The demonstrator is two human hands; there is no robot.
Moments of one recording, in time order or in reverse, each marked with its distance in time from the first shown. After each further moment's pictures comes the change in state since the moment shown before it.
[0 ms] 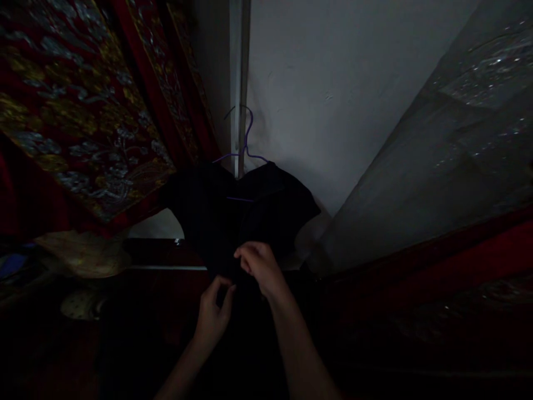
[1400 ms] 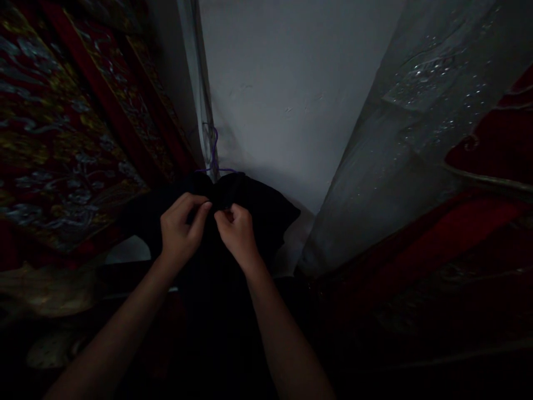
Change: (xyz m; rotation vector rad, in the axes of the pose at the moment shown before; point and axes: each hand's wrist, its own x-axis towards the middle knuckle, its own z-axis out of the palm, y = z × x) left_hand 0.186 0.132 -0.041 0.164 0.208 0.703; right_hand 0.060 -0.056 -0.003 -0.166 0.223 -0.454
